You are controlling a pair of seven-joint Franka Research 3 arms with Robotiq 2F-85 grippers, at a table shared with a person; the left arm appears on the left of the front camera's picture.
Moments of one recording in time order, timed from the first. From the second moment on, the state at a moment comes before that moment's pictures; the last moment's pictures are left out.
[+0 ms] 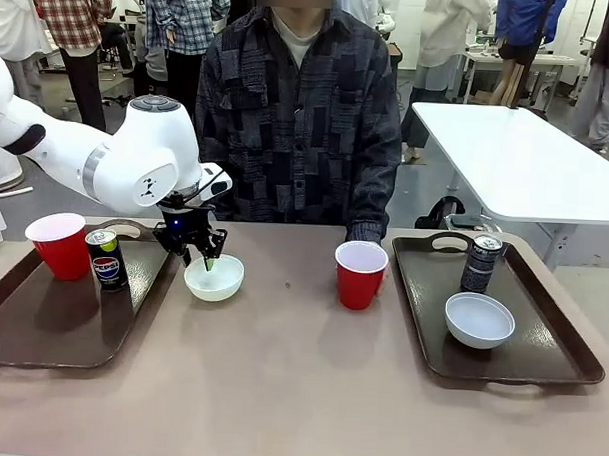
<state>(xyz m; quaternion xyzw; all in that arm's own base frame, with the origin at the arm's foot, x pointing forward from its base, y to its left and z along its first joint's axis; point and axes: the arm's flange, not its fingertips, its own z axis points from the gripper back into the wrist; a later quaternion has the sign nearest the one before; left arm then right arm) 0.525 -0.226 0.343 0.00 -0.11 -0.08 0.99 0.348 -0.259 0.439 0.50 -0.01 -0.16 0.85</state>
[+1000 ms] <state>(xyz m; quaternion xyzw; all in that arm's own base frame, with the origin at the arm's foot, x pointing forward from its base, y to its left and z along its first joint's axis) 0.499 -0.216 0.393 0.01 -0.12 -0.04 0.99 0.348 -0.259 0.439 0.50 -0.01 -0.16 0.85</state>
